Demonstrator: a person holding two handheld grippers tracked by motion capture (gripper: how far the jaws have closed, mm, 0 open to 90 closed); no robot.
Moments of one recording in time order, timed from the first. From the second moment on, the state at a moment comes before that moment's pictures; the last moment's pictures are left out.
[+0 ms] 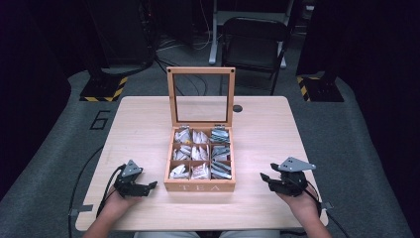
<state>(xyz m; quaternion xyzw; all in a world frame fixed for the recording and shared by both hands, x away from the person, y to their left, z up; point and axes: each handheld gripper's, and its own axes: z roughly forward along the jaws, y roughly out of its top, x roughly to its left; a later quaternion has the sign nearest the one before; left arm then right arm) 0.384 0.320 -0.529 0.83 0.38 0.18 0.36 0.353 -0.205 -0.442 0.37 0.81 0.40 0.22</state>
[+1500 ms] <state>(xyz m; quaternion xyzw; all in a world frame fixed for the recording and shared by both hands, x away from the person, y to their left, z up) 0.385 0.320 -0.529 0.83 0.38 0.18 0.36 0.369 -0.116 -0.439 0.25 0.86 0.43 0.11</state>
